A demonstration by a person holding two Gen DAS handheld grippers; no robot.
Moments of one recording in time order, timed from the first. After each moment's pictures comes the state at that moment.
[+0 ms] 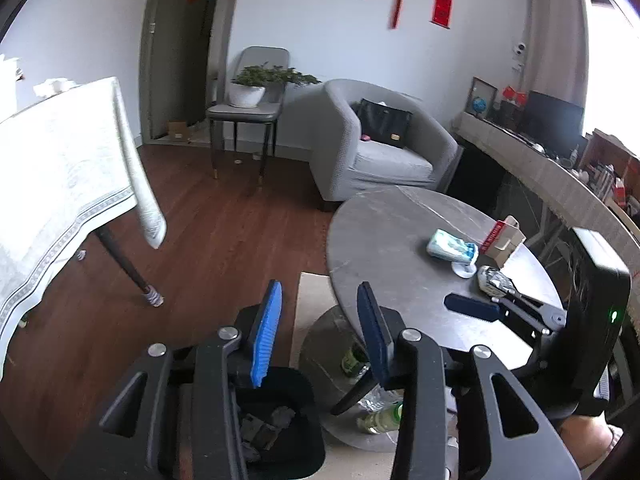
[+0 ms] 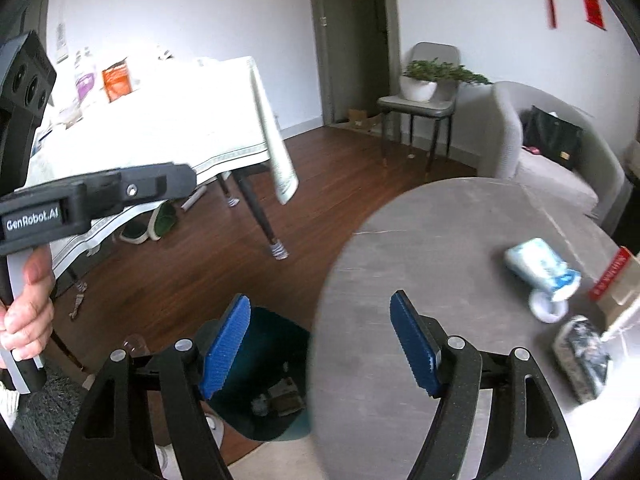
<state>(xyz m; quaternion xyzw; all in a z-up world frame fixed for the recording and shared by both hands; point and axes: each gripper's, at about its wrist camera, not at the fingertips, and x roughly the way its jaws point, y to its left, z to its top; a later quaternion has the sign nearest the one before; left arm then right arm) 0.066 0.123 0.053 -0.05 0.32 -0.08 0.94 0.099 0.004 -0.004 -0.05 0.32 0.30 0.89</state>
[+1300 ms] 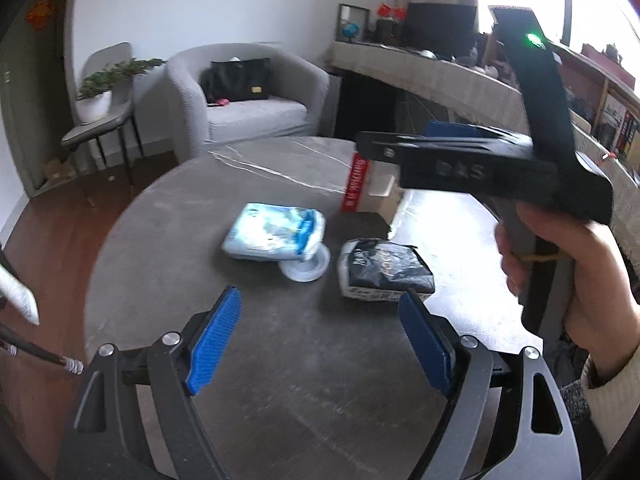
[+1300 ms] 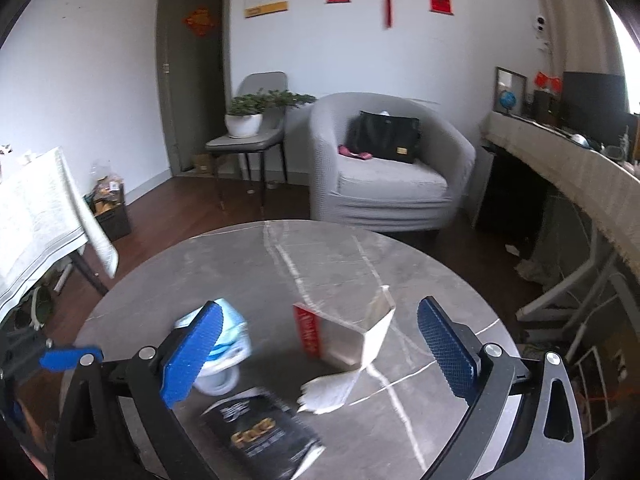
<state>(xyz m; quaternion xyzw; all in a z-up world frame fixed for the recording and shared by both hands) 0.149 -0.077 -0.003 0.06 0.36 -0.29 0.89 0.203 -0.196 0.011 0.00 0.28 0.05 0.96</state>
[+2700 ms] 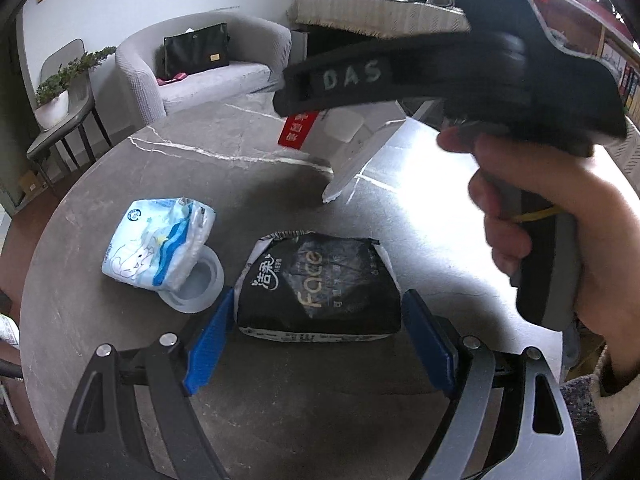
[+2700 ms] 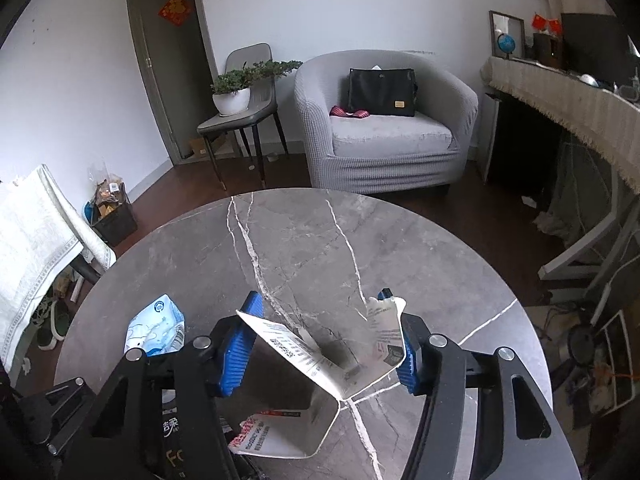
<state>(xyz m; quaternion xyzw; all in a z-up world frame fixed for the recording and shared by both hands) 0.175 -0.162 -0.049 0.13 0.42 -0.31 0.85 0.247 -0.248 -0.021 0.07 0.34 0.07 0.93</state>
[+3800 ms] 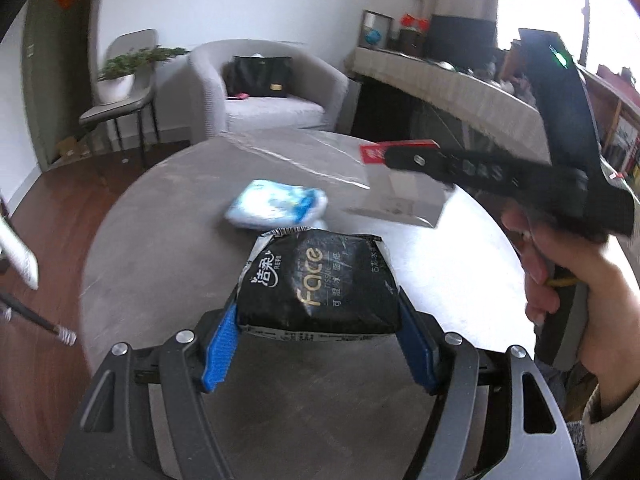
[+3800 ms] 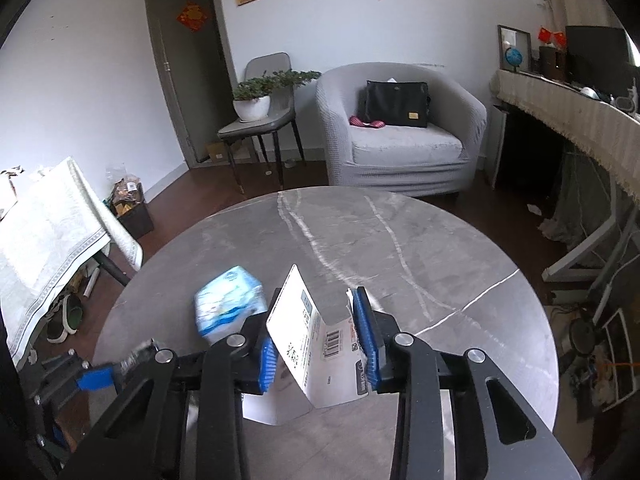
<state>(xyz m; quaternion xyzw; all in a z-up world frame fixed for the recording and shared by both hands) 0.120 -0.061 -0.010 0.02 0.36 -0.24 0.90 0.179 -0.208 0.002 0.06 0.32 0.09 0.94</state>
